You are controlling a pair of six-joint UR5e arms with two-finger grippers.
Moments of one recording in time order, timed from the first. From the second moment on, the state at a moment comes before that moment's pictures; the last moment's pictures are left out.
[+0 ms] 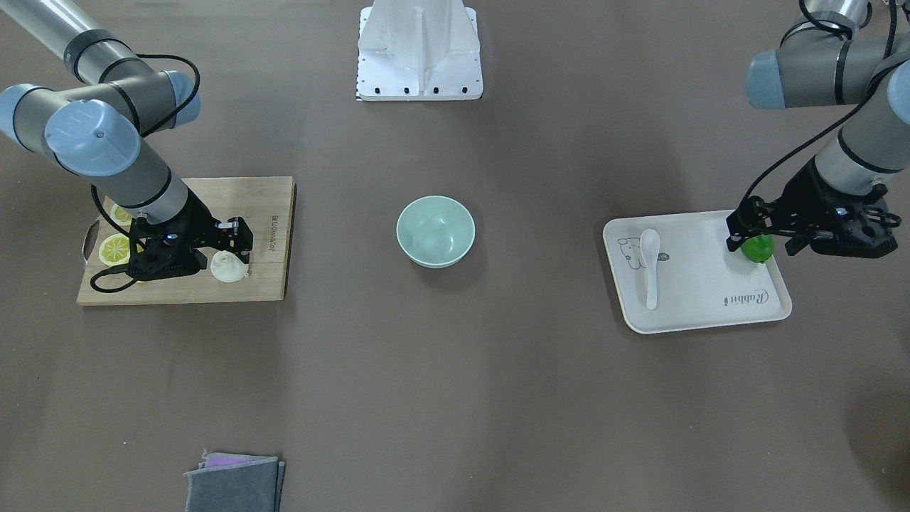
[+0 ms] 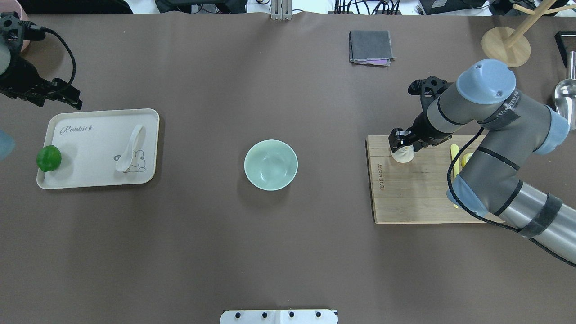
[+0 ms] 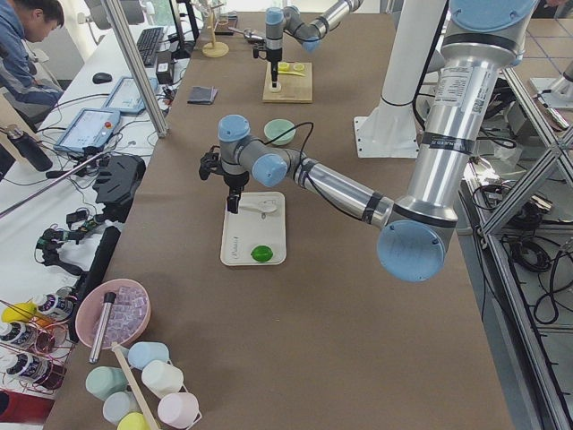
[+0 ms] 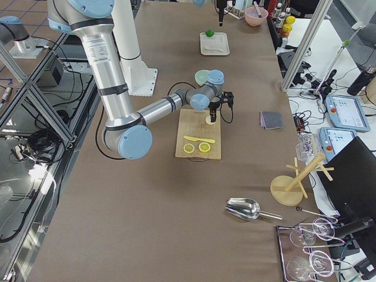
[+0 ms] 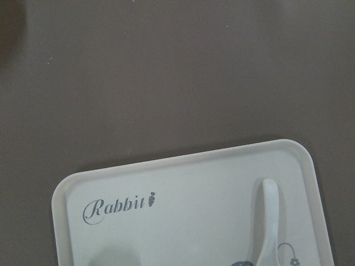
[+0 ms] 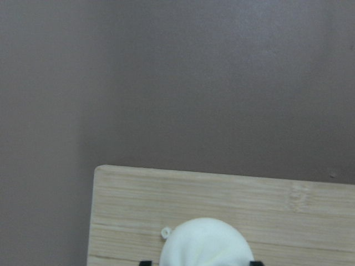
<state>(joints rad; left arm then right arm) -1.10 -1.79 -1.75 -1.75 -2.21 -0.62 0.78 -1.26 1.65 -1.24 2.11 0.94</state>
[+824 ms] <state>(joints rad) -1.10 -1.79 -1.75 -1.75 -2.21 -0.63 0.76 -1.09 1.66 -1.30 2.12 1.05</state>
